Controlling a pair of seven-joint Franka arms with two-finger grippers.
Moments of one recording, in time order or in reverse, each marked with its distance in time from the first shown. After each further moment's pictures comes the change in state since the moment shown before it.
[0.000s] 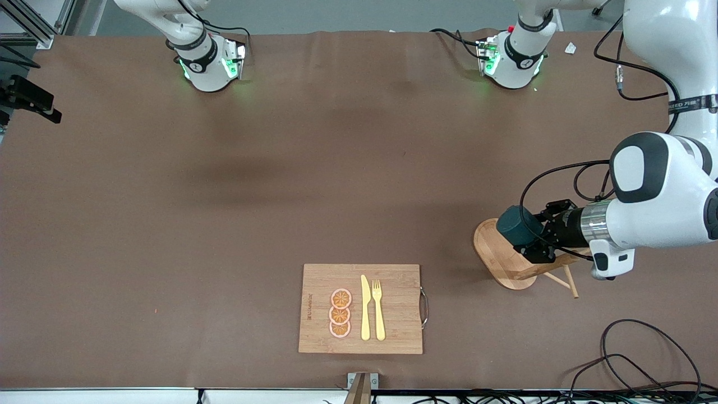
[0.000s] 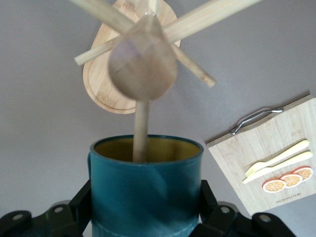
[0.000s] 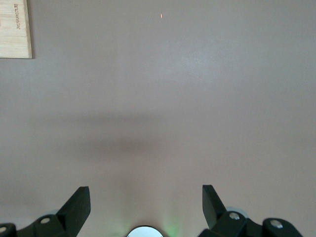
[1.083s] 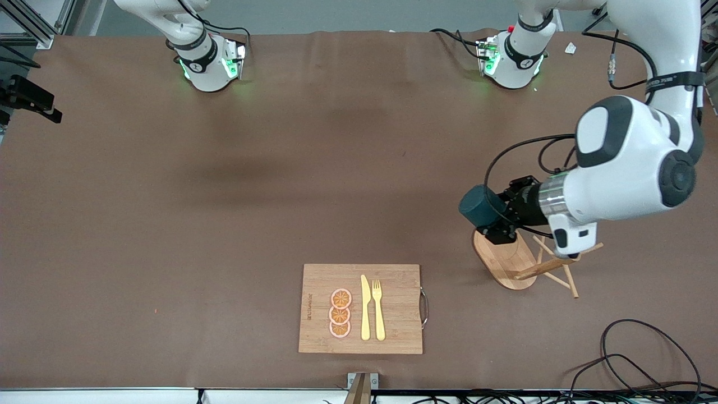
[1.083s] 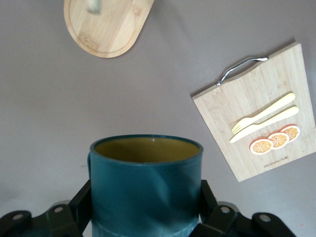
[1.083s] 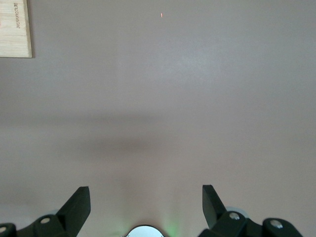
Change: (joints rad) left arm -0.064 -0.067 -0.147 0.006 0.075 0.028 -0.214; right arm 0.000 0.000 0.001 -0.001 0.000 -0.002 0.000
